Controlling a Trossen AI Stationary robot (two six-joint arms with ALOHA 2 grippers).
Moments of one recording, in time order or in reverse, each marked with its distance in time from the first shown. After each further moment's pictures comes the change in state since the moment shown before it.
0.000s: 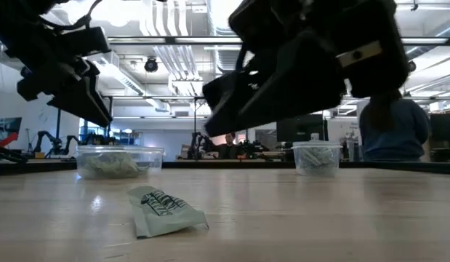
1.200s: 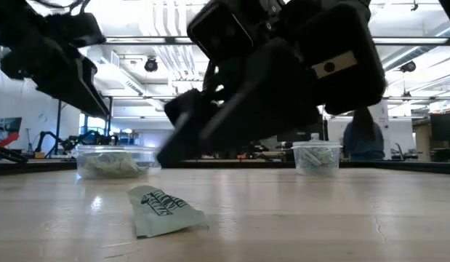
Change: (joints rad) left arm -0.038 -0.067 -0.007 0.041 0.063 -0.021; right arm 0.011 0.179 0.202 -0.040 -0.086 0.001
